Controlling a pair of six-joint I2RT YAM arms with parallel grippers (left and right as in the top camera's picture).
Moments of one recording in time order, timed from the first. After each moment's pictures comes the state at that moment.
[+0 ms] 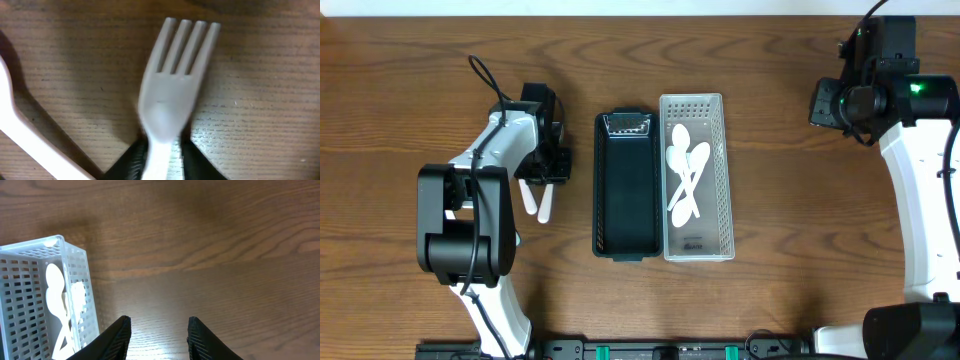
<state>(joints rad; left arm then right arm) -0.07 2.01 1.31 -0.90 0.02 -0.08 0.00 1.60 1.63 -1.10 0.04 0.22</state>
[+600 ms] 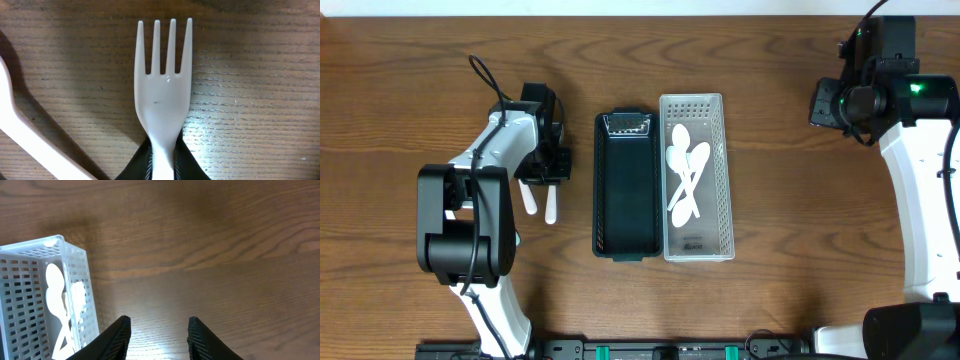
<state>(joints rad) -0.07 2.01 1.31 -0.91 0.02 -0.07 0.00 1.60 1.63 -1.10 0.04 0.22</state>
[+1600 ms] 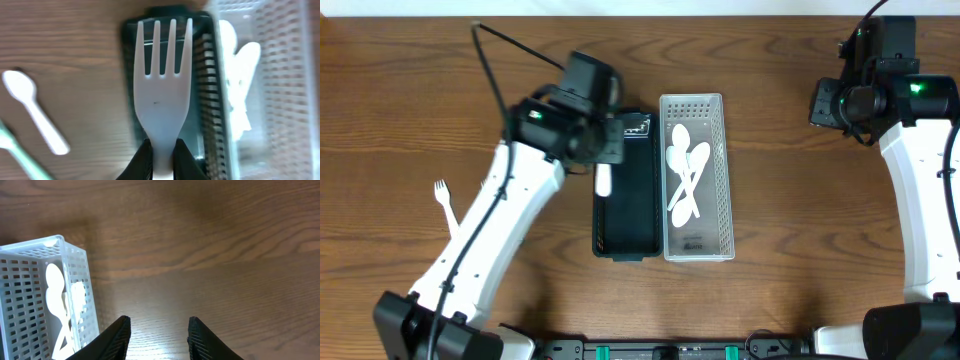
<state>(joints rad) -0.44 1.58 1.51 -1.06 0.01 -0.33 0.00 1.60 1.63 -1.10 0.04 0.22</state>
